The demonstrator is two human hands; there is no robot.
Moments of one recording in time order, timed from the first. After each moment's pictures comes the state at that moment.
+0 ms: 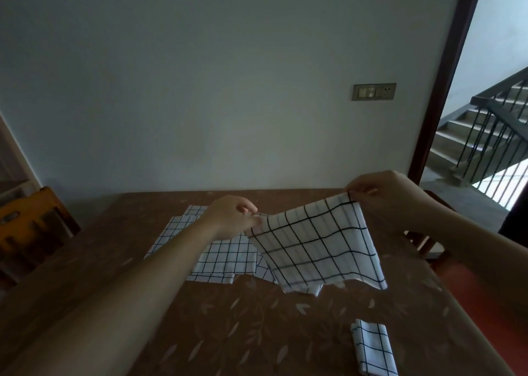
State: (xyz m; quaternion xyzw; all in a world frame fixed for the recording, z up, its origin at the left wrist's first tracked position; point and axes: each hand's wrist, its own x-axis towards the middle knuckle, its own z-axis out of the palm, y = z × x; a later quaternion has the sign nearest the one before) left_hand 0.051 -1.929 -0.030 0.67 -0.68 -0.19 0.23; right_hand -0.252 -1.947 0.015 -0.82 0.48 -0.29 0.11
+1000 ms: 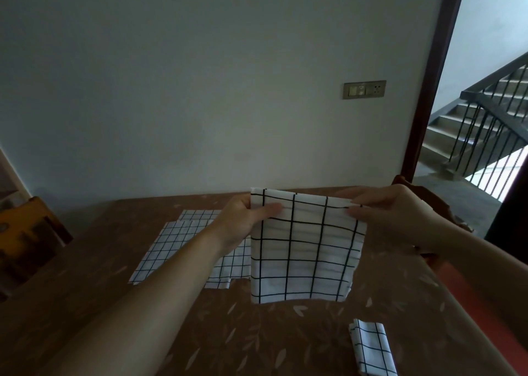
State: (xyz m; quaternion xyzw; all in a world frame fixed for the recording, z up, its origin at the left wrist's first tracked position) left_hand 0.009 -1.921 -0.024 0.46 -0.55 -0.51 0.48; right_hand -0.264 -1.921 0.001 -0.79 0.39 -0.38 0.27
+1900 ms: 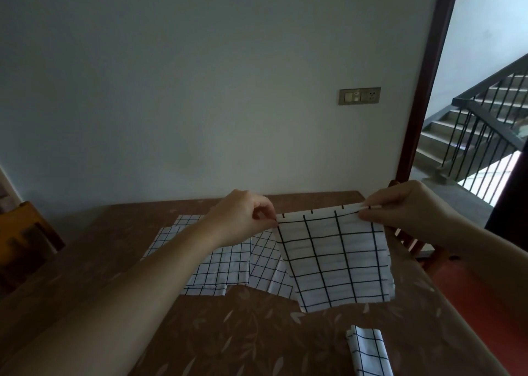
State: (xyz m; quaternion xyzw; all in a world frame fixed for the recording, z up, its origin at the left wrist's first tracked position) left_hand 0.016 -1.923 0.002 0.54 -0.79 -0.13 0.24; right_hand -0.281 -1.922 0.018 -0.77 0.47 -0.36 0.22
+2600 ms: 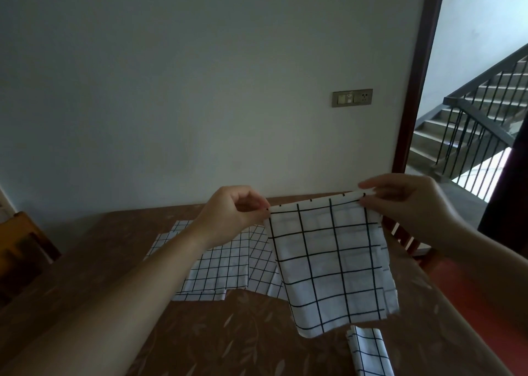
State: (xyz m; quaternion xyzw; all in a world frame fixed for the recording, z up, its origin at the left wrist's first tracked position) left_hand 0.020 -1.913 0.010 0.50 -0.71 -0.26 0.41; right_hand -0.283 -1.914 0.013 -0.72 0.44 -0.49 0.21
